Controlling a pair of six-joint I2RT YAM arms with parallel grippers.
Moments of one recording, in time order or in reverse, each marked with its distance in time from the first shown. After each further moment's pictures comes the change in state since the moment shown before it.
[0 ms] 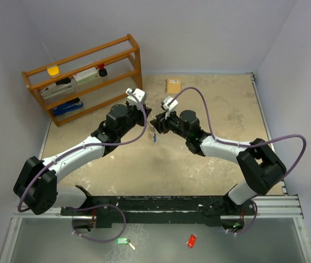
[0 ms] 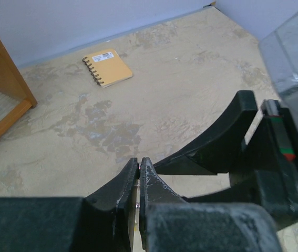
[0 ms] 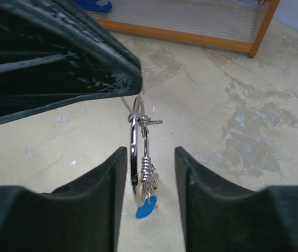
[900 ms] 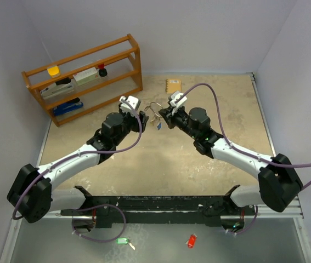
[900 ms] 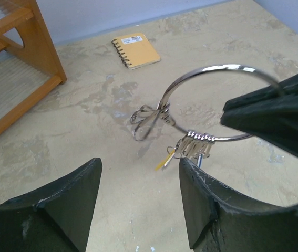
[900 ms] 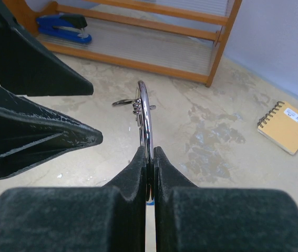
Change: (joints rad) left arm 0.000 -0.093 -0.119 0.005 -0.107 0.013; right arm 0.001 -0.183 0.032 -0.128 0.093 -0.093
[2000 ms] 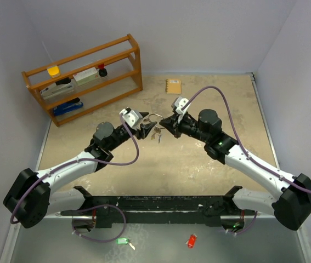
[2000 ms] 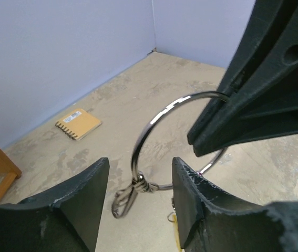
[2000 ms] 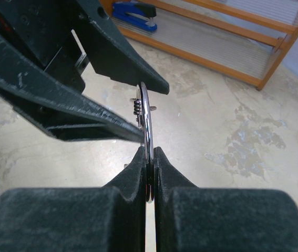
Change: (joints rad) left arm 0.000 -0.064 -0.163 0.380 0.400 0.174; right arm 0.000 -0.223 0.012 -0.284 -0.237 -0.018
